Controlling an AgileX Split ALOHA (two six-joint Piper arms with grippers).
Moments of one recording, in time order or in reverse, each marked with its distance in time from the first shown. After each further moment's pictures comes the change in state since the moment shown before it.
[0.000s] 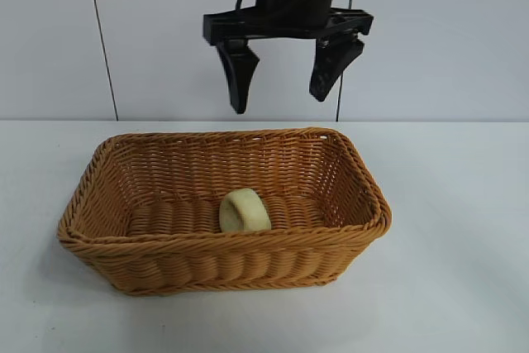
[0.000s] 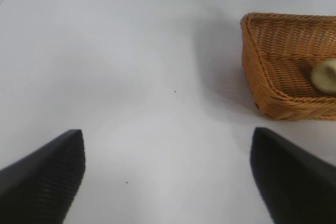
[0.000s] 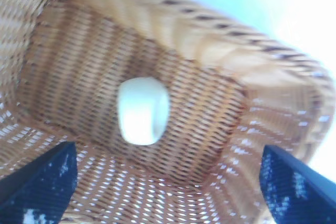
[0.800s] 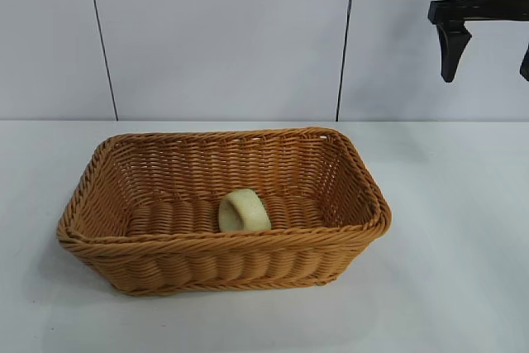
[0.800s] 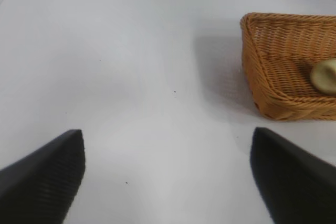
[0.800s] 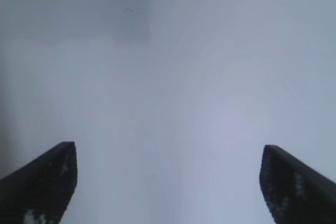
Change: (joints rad) left arm 0.000 0.000 0.000 0.000 0.000 0.000; right arm -0.313 -0.047 0.084 -0.006 -0.001 -0.062
